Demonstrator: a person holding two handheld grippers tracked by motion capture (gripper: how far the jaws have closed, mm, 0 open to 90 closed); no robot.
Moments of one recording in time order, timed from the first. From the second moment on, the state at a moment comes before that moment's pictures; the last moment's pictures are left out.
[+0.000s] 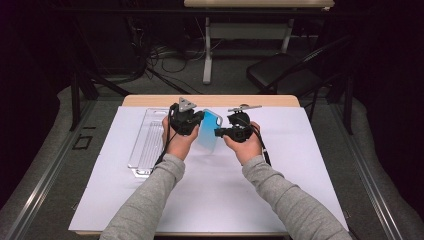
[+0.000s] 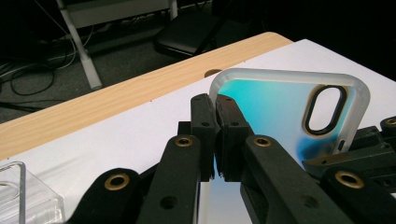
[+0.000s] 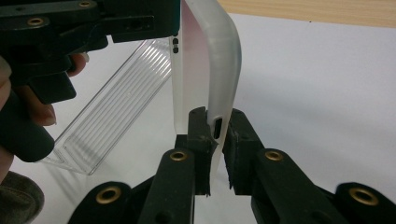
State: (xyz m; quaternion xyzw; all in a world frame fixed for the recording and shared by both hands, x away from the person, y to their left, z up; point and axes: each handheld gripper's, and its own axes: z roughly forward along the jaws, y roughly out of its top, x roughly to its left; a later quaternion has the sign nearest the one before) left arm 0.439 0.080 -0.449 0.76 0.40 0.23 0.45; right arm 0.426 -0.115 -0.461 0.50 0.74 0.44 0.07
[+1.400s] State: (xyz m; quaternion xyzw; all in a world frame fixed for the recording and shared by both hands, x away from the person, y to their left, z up) left arm 0.435 0.078 -0.446 0.76 0.41 0.24 0.44; right arm 0.426 -0.114 -0.461 0.50 0.74 0.45 0.06
